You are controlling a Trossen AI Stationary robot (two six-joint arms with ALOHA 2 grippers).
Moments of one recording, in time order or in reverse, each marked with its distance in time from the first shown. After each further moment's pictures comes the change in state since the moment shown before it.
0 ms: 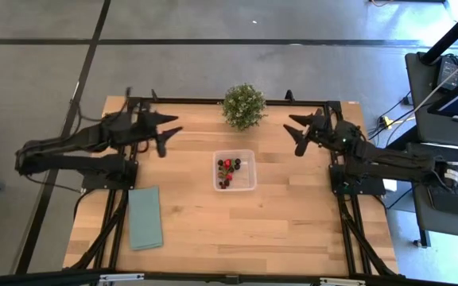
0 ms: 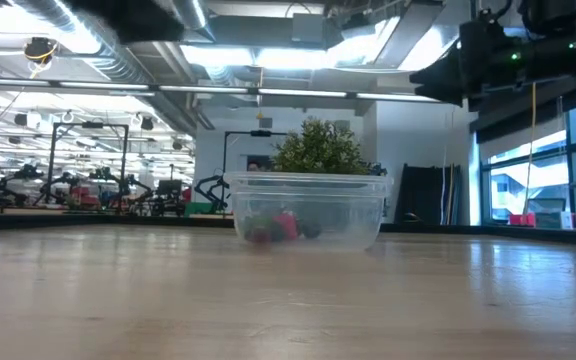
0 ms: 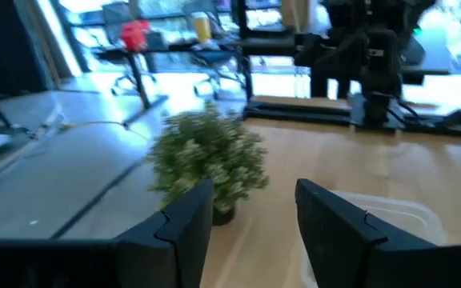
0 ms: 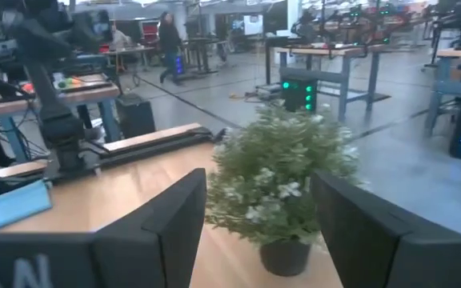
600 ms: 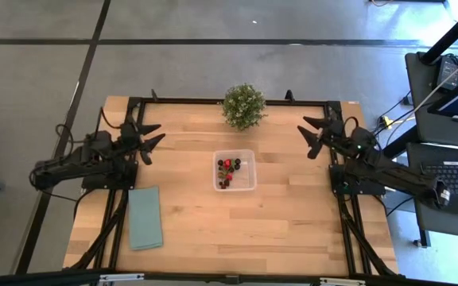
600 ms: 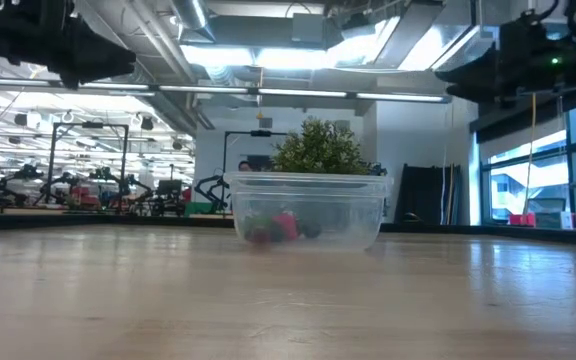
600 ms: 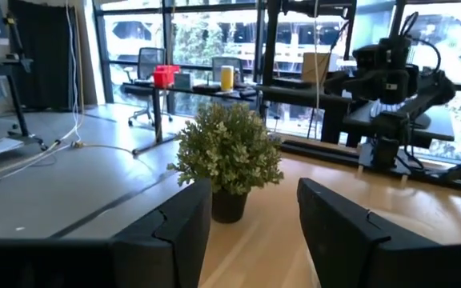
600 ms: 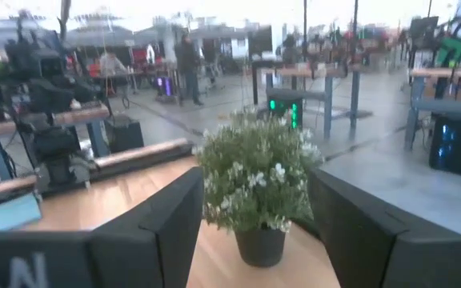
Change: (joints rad) left arm 0.005 -0.649 -0.445 0.020 -0.070 -0.112; right arm -0.098 -0.377 -0.098 -0.208 -0.046 0.007
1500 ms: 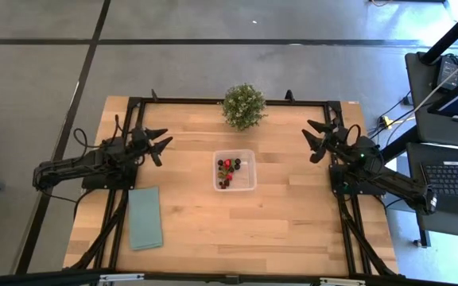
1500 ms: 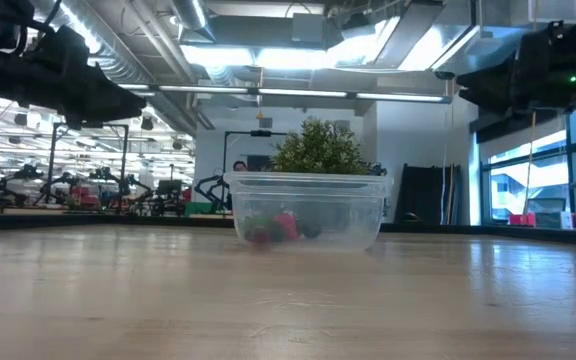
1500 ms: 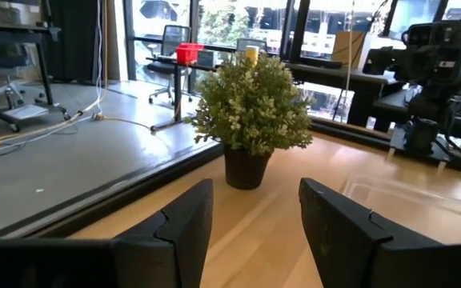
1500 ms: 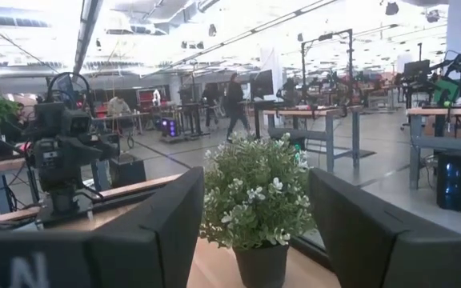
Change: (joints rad) left arm 0.000 -0.013 -0.215 0.148 -0.077 -0.079; right arm 0.001 -0.286 -0.179 0.056 0.000 -0.005
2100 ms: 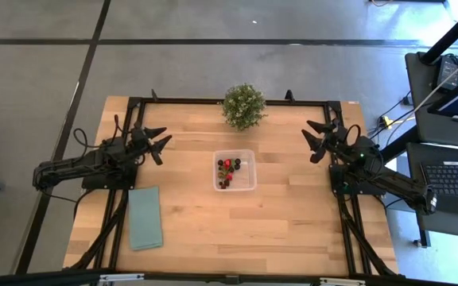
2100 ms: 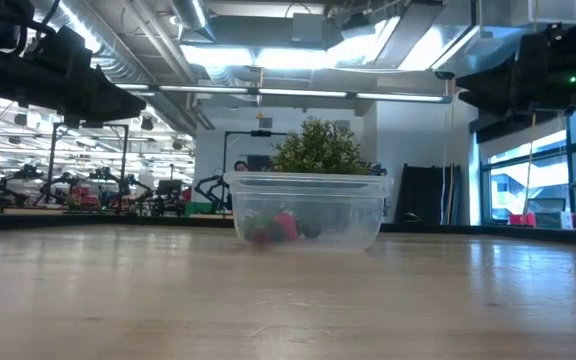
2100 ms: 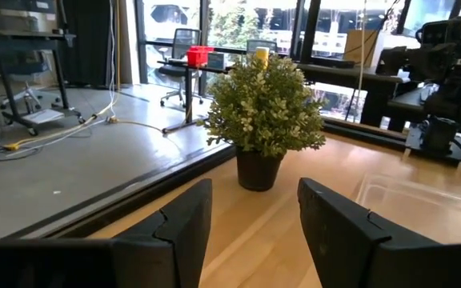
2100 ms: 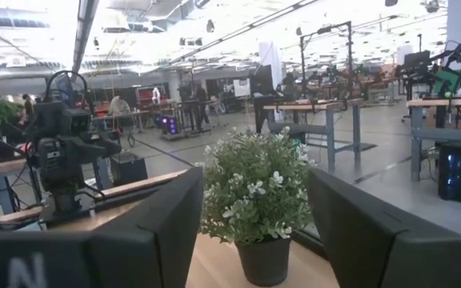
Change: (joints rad) left arm 0.000 0.000 0.000 0.000 -0.043 0.027; right arm 0.000 0.000 0.000 -0.016 0.000 0.022
